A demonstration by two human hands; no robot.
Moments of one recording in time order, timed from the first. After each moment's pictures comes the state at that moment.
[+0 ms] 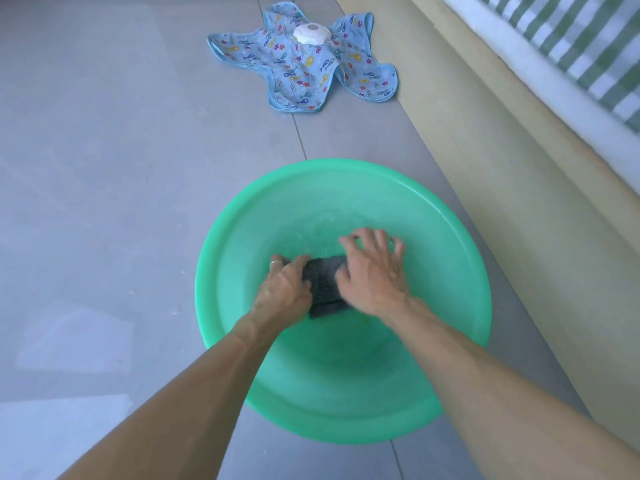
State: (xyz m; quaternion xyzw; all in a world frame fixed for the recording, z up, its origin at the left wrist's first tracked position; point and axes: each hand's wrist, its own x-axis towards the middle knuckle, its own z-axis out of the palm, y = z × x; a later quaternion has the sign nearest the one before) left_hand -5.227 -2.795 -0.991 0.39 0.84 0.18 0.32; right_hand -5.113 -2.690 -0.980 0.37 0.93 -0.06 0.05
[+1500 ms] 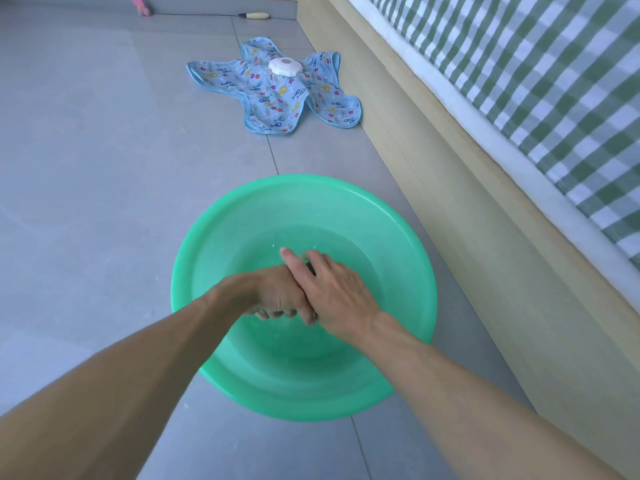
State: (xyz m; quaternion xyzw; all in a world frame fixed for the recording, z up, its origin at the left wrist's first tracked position) left_hand -5.215 -2.782 -0.929 0.43 0.71 0.12 0.54; right_hand -5.088 -2.725 -0.948 0.18 0.98 0.02 -0.07
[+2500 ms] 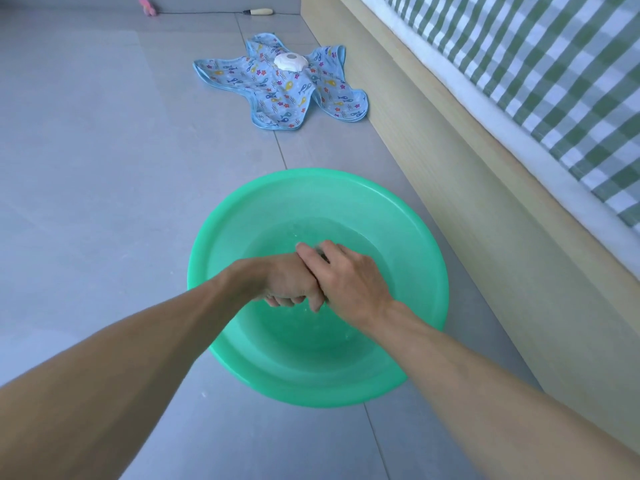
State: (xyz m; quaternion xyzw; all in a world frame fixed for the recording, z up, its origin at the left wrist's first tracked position) left_hand -5.216 -2.784 -0.903 0.45 0.70 0.09 0.55; right_hand -5.092 -2.730 -0.936 0.18 0.98 0.02 -0.11
